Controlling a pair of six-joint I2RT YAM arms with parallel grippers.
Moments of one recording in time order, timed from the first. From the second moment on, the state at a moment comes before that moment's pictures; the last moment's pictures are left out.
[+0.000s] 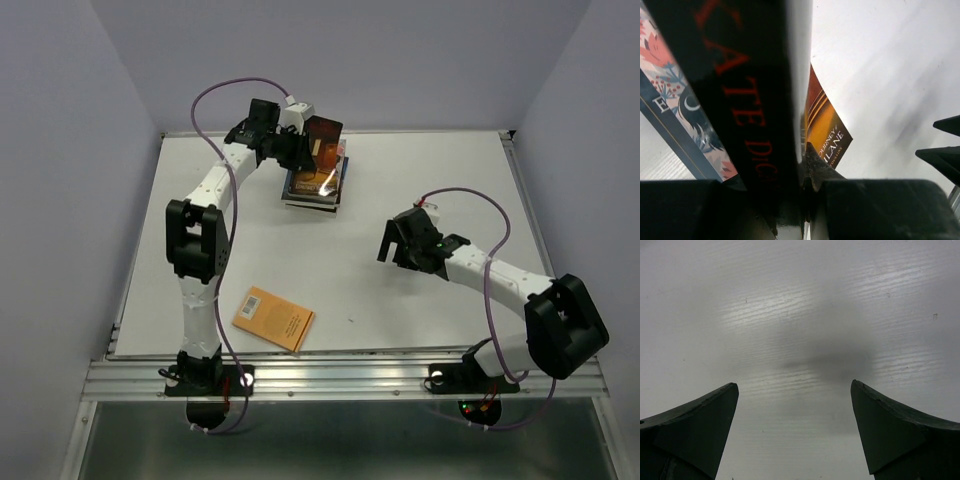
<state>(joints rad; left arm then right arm) -0.30 2.10 1.93 -0.57 0.60 0.01 0.55 1.37 0.80 -0.37 0.30 0.72</state>
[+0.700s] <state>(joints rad) -0.24 2.39 2.29 -0.75 0.67 0.01 0.55 1.43 0.84 -0.38 0.28 0.74</state>
